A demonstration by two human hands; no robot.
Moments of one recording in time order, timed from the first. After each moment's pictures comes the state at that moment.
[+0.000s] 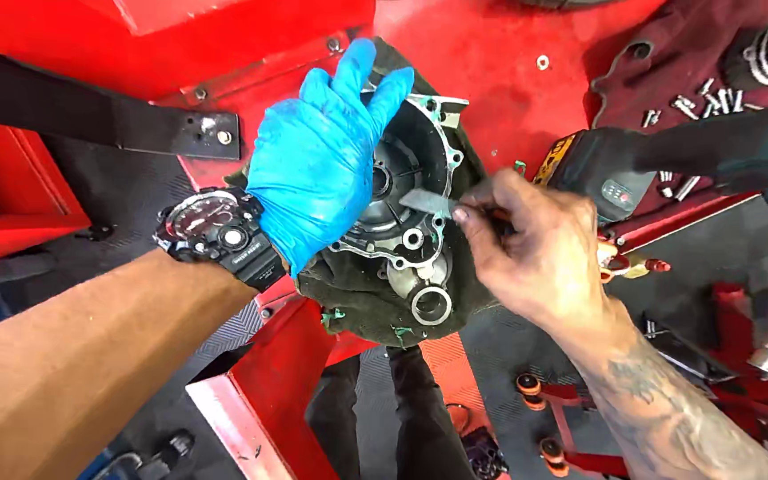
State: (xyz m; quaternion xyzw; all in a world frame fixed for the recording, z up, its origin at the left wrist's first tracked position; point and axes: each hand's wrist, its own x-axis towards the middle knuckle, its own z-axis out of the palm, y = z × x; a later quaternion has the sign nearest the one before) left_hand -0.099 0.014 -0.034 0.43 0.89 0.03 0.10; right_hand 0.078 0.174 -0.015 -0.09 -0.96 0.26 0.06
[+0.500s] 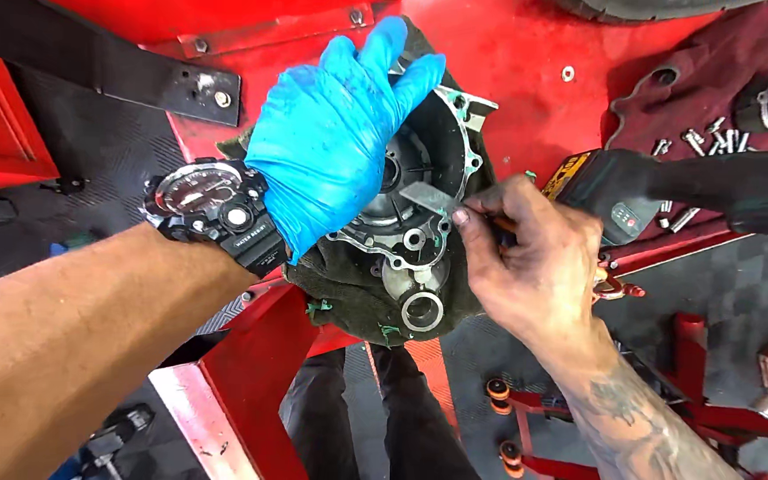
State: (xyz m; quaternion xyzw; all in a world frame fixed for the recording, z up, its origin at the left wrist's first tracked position) left_hand -0.097 0.014 -0.038 0.45 0.89 0.05 0.07; right_hand 0.077 0.164 -0.015 -0.10 -0.96 0.26 0.07
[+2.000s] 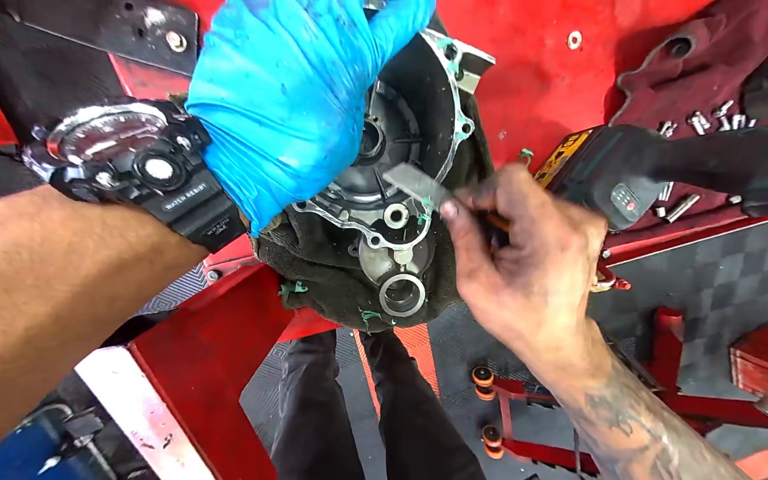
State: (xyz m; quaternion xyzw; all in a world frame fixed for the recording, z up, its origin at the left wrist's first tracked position) left_hand -0.142 -0.009 -0.194 0.44 0.89 0.10 -0.11; right_hand 0.085 0.168 -0.018 -0.07 -0.96 0.27 0.08
